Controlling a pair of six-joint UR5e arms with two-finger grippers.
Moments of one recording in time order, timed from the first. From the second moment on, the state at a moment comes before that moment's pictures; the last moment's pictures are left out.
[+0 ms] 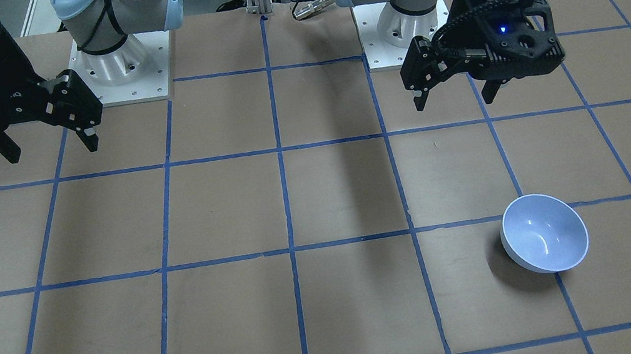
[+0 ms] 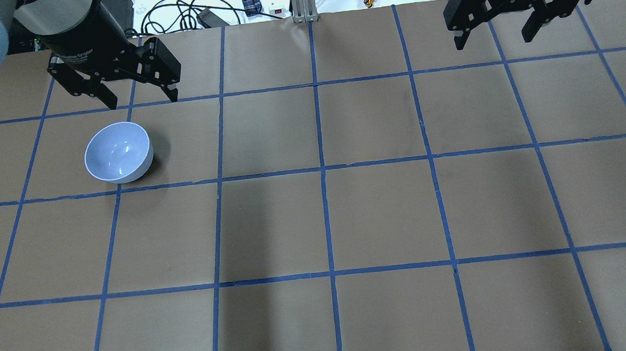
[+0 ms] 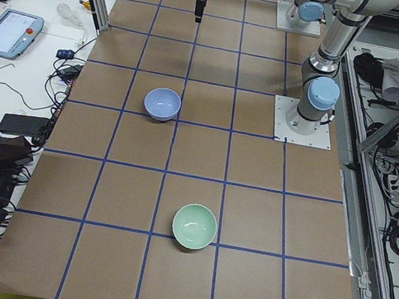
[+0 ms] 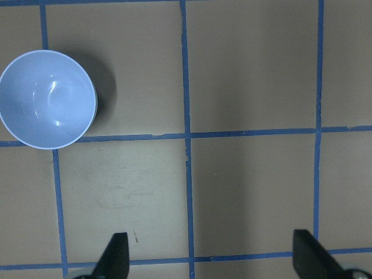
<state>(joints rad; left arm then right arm) -1.57 -1.62 -1.47 -1.59 1.54 0.02 1.54 -1.53 1.41 -1.53 -1.56 -0.03</state>
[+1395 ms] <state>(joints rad) -1.36 -1.59 -1.48 -1.70 1.54 0.50 1.54 -1.53 1.41 -1.53 -1.56 -0.03</state>
